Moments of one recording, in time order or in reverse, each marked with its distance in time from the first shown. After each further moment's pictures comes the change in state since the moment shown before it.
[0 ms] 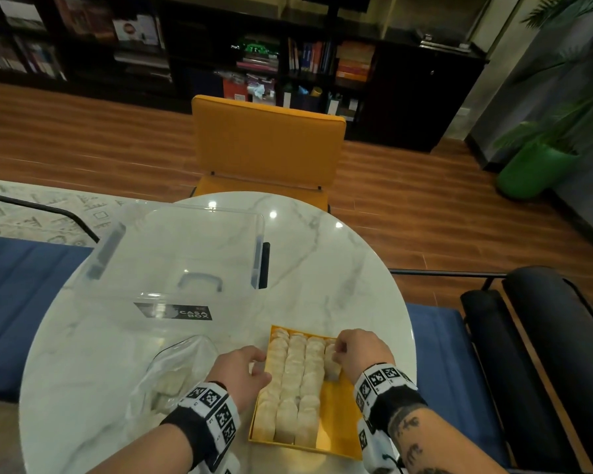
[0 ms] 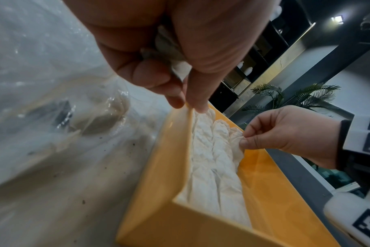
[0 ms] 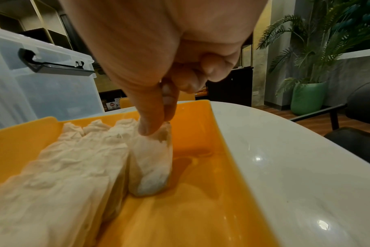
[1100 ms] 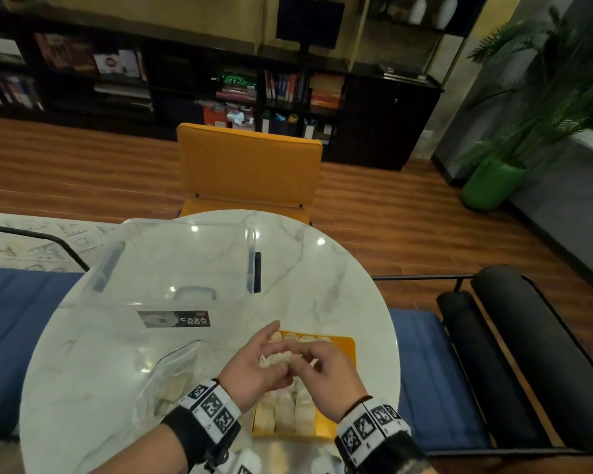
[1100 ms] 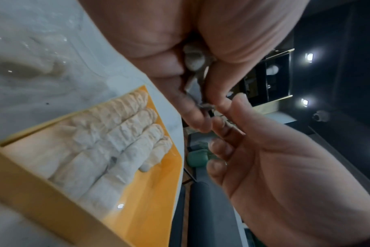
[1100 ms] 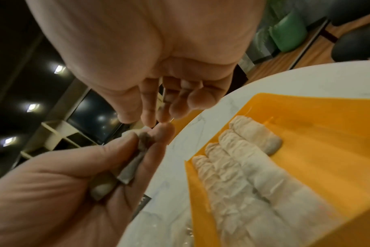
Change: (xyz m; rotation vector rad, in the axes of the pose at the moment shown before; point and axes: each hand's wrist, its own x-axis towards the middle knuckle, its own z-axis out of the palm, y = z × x) left_hand -0.052 0.045 -0.022 -0.991 -0.306 0.196; right_hand -0.104 -0.057 -0.007 0.685 0.115 -0.253
